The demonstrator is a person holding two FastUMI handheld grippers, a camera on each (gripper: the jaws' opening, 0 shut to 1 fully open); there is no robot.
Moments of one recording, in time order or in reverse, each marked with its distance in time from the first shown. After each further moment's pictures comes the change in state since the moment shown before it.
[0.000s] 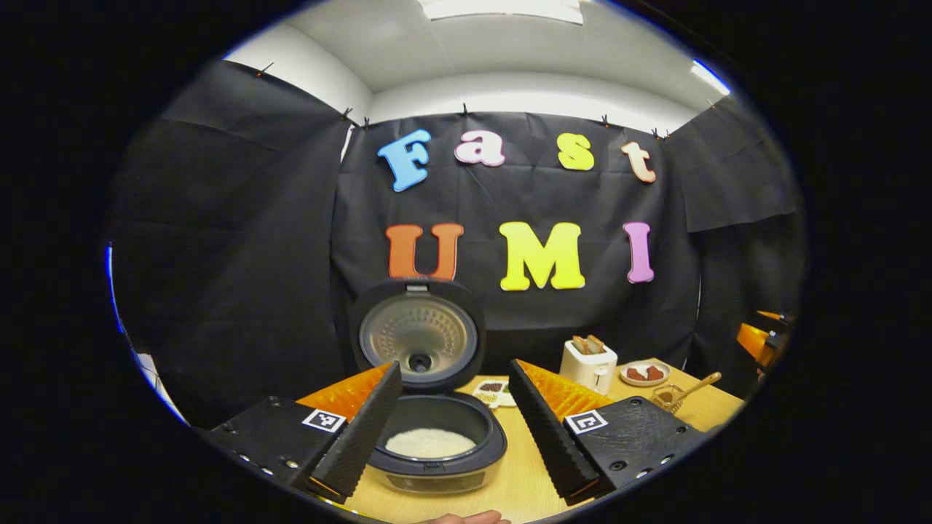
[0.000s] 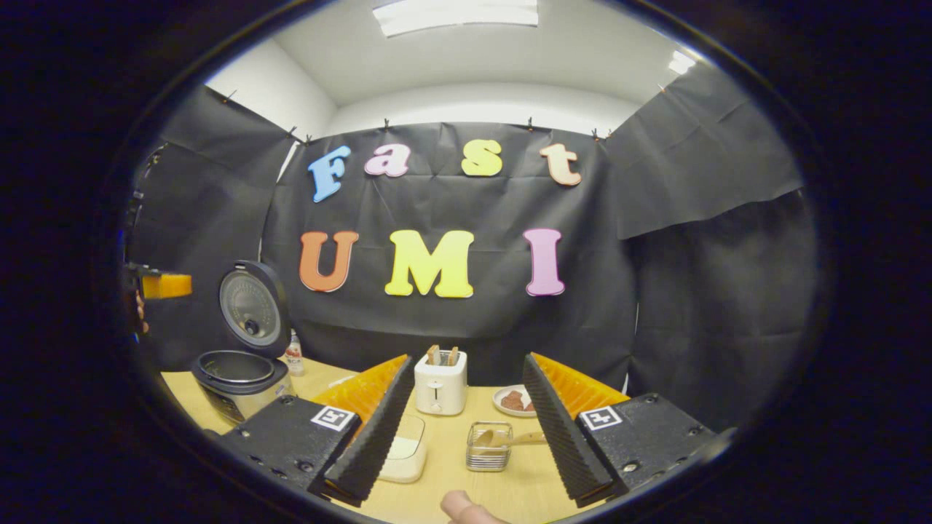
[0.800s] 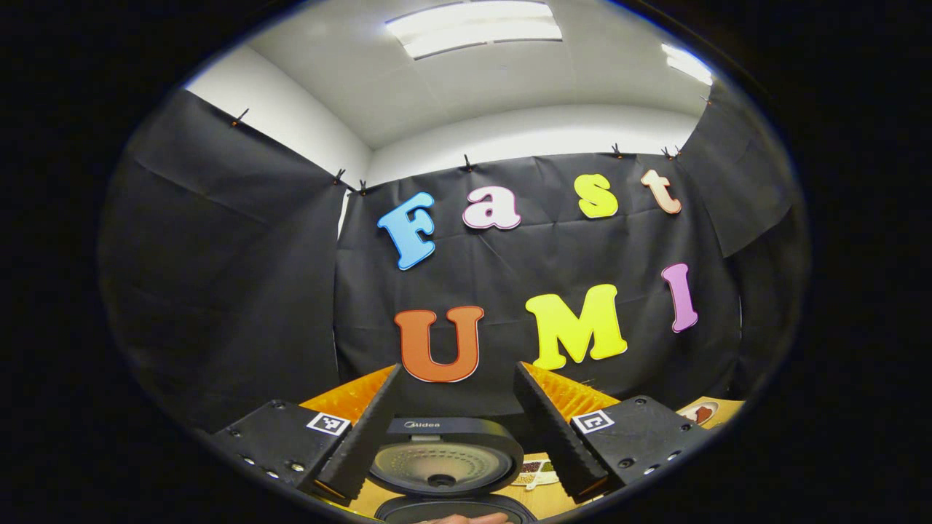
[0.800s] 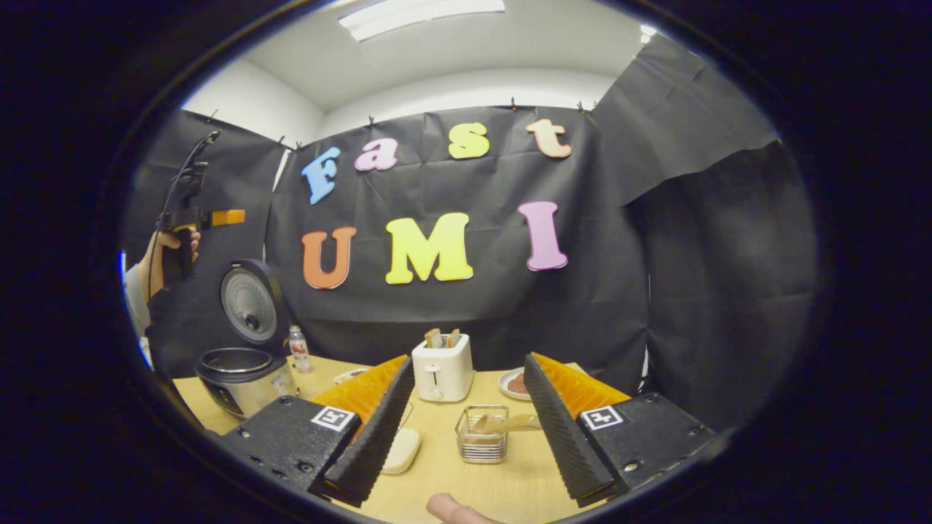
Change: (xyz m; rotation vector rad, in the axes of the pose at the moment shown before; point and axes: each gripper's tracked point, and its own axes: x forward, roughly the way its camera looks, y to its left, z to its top) left arm 0.161 0.015 0.094 0.095 -0.189 0.085; right arm 0.022 -0.041 -0.058 0.086 0.060 0.061
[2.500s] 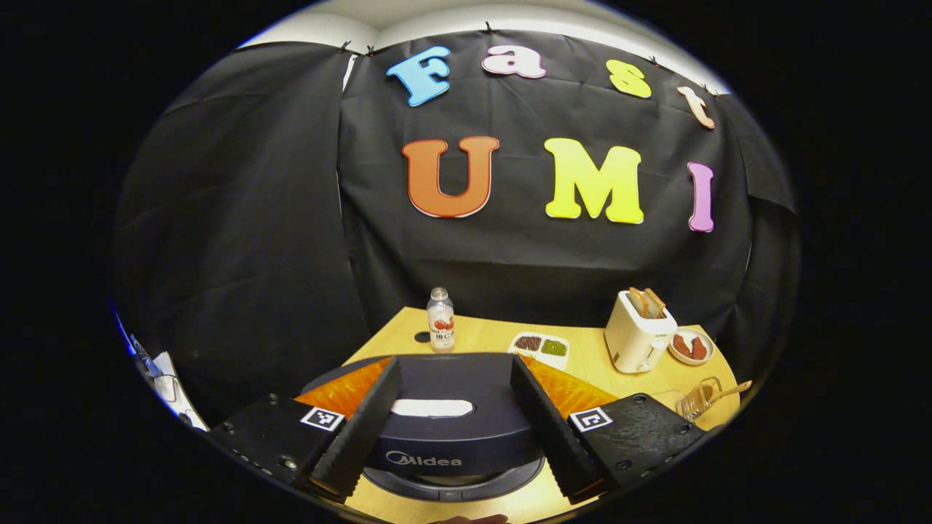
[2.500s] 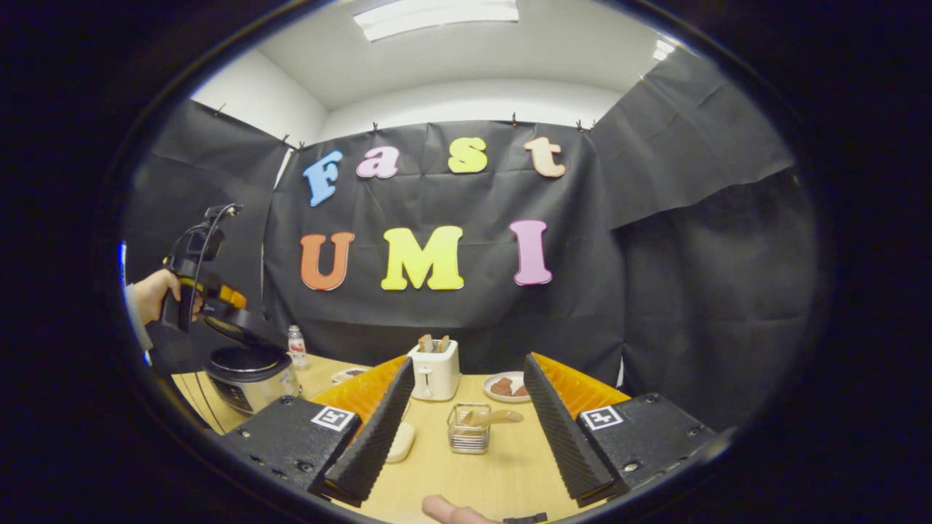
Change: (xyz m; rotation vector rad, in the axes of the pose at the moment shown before) left arm -0.108 -0.012 -0.185 -0.102 0.662 0.010; right arm -0.078 0.012 0.047 -0.038 -0.020 -0.059
